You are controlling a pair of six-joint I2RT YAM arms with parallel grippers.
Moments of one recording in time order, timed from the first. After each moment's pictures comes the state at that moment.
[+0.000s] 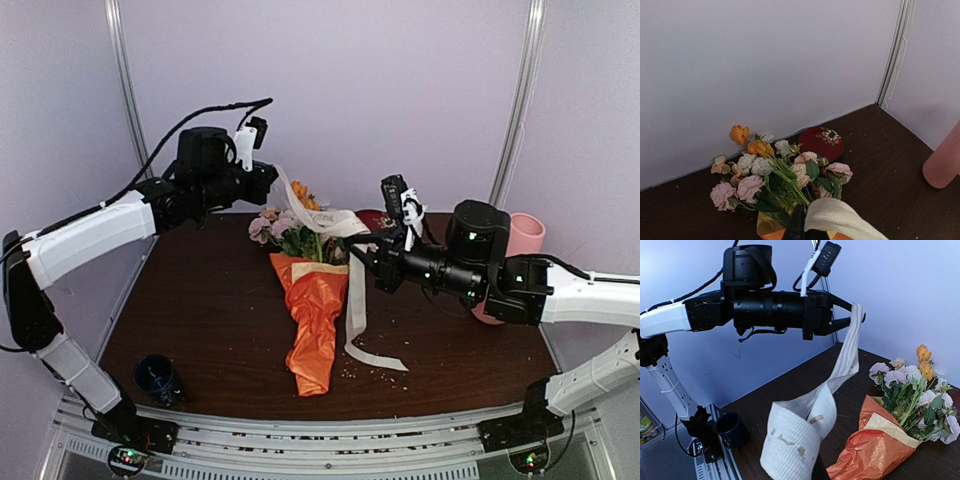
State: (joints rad) left arm -0.68 1.56 1.44 -0.12 -0.09 -0.09; right arm 1.07 1.20 0.96 0.18 0.06 0.23
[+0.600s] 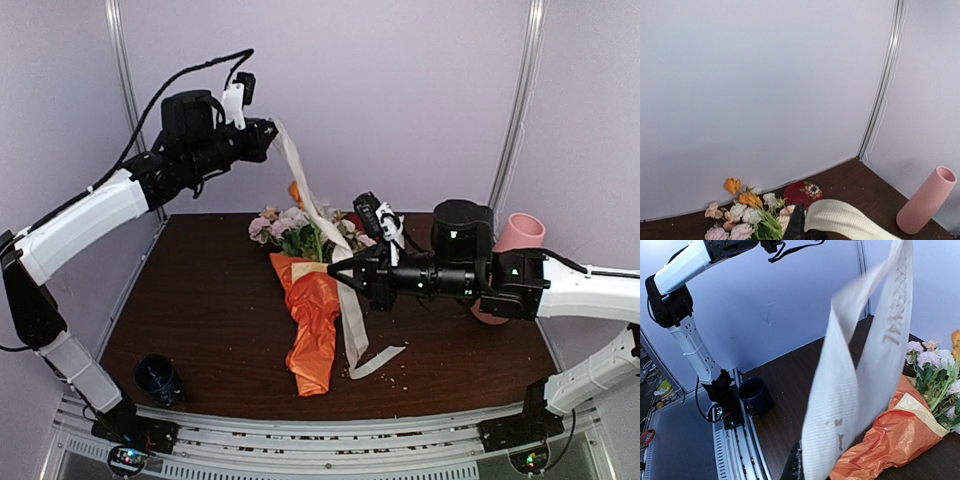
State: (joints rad) left arm -0.67 1.58 1.62 -0.10 -0.06 -0.15; right arm 1.09 1.24 1.02 0.01 -0.10 0.21
